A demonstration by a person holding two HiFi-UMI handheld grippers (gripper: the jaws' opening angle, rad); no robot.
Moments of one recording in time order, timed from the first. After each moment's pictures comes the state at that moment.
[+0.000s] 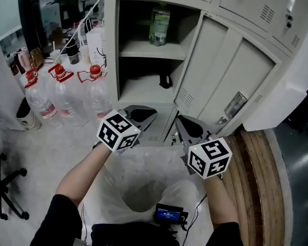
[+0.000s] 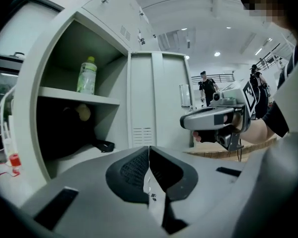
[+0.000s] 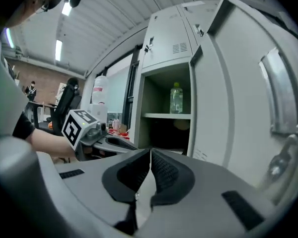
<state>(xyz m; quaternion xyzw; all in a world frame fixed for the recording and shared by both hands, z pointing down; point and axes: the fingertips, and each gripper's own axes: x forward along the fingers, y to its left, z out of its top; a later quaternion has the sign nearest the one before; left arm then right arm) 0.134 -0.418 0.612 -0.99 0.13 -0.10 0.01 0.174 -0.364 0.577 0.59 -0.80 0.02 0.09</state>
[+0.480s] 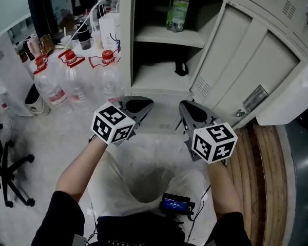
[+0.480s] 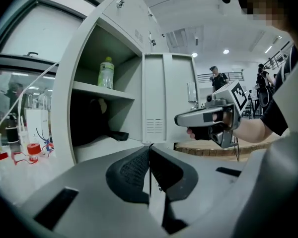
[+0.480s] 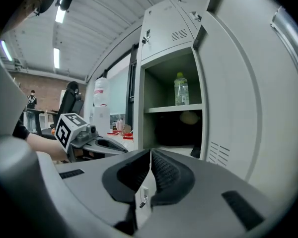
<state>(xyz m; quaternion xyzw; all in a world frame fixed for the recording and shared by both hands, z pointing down) 0.073 -0.440 0.632 -0.98 0.17 -0.11 0.00 0.146 -0.402 0.593 0.56 -0.82 0.05 0.07</state>
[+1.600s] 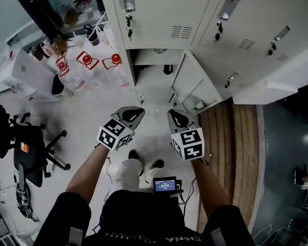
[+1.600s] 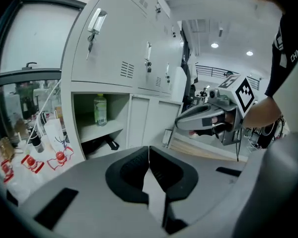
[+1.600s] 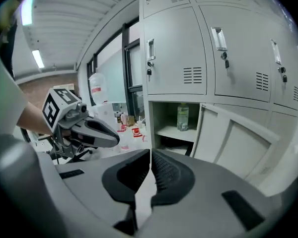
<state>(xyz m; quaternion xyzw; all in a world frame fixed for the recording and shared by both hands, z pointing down) 0.049 -0.321 0.308 -0.95 0.19 -0.23 -0.12 0.136 -0.296 0.291 0.55 -0.79 0.17 0.21</state>
